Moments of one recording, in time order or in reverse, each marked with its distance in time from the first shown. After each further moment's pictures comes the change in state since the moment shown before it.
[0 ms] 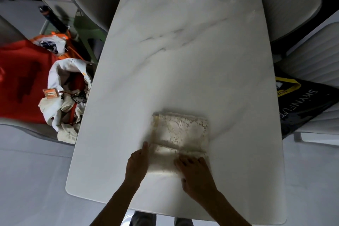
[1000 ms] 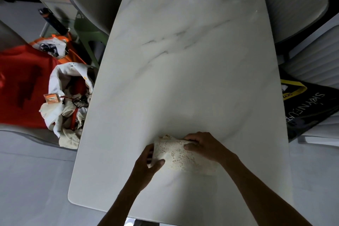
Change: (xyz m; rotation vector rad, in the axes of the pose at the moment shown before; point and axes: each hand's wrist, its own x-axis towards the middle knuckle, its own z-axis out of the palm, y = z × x) left_hand 0.024 -0.026 -0.005 -0.099 -0.306 0.366; right_hand 0.096 0.070 -0.044 0.629 -0.187 0.020
